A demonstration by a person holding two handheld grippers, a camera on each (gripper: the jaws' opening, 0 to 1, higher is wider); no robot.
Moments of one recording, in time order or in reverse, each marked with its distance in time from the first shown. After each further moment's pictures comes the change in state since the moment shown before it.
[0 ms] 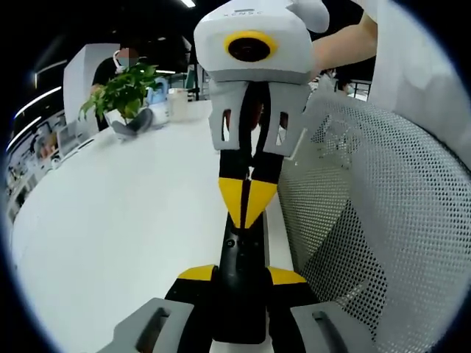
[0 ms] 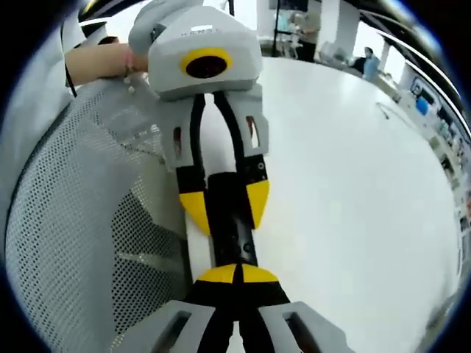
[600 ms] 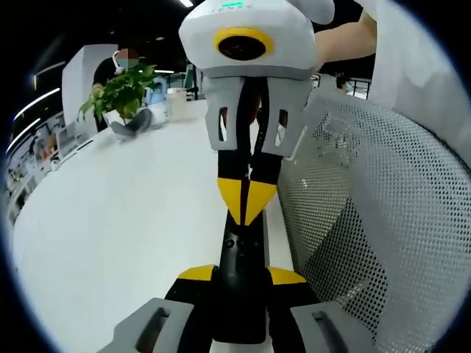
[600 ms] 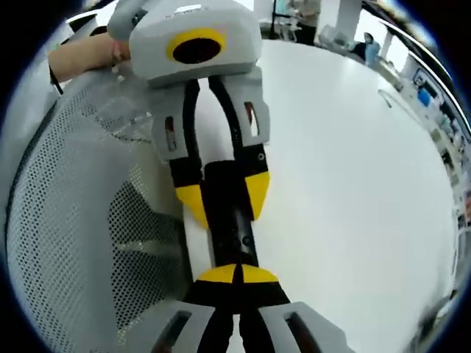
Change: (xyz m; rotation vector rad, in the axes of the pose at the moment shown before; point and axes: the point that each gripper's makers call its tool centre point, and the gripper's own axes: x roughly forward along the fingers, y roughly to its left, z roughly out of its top) left arm 0.000 0.000 0.000 0.012 0.009 0.001; right arm 0.003 0.000 -0.002 -0.027 0.162 -0.004
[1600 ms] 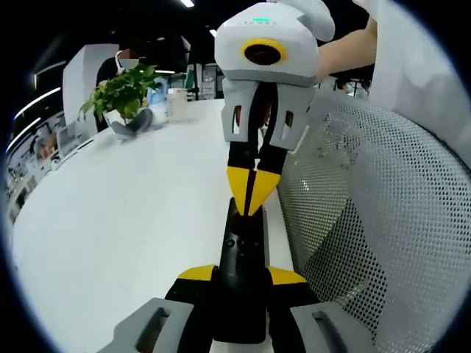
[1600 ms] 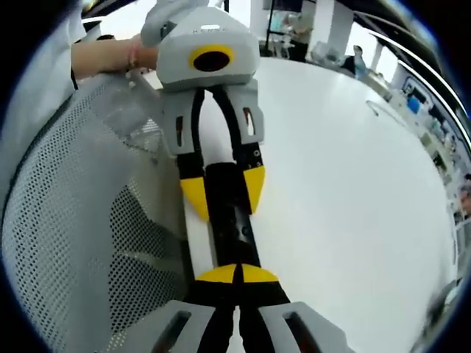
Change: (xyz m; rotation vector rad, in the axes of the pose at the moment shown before) left arm 0.000 0.000 0.000 -0.006 -0.003 0.001; right arm -0.009 0.000 -0.014 0.065 -0.170 -0.045
